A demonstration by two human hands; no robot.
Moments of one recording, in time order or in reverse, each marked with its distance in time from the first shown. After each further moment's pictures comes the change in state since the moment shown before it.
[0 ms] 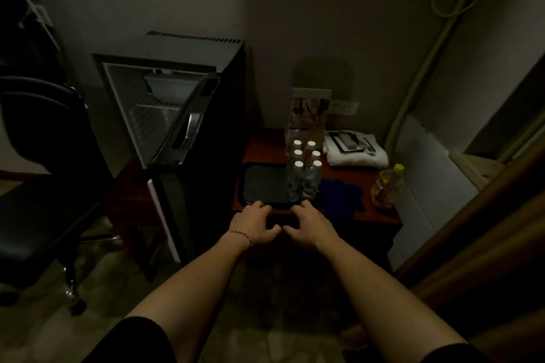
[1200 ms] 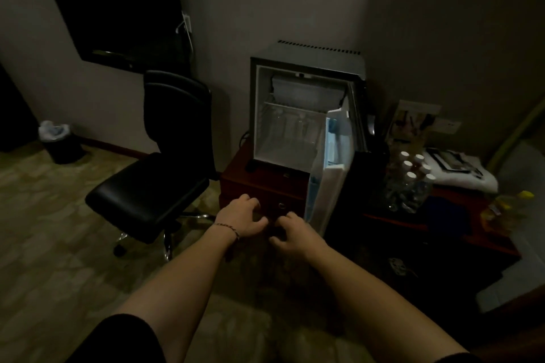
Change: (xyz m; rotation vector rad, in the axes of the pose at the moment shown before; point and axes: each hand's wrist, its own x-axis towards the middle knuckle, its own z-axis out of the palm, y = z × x) left_hand -0.186 -0.309 -0.092 -0.091 0.086 -0.248; right_hand -0.034 -0.336 0.114 0.083 -0.152 -0.298
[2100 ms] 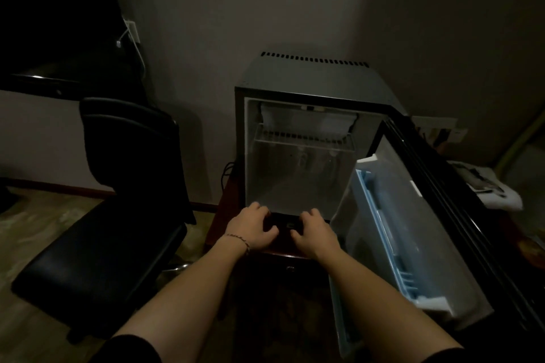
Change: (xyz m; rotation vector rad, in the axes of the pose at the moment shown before) left_hand 0.284 -0.058 -0.032 -0.020 -0.090 0.168; right_hand 0.275 0.048 -0.055 0.026 0.191 0.387
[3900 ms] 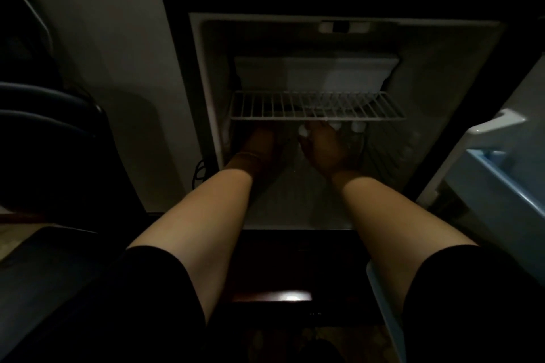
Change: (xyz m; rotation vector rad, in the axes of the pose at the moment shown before) left_hand 0.314 -0.035 0.040 -0.328 0.270 0.105; right_hand 0.302 0.041 0.018 0.130 0.454 -0.168
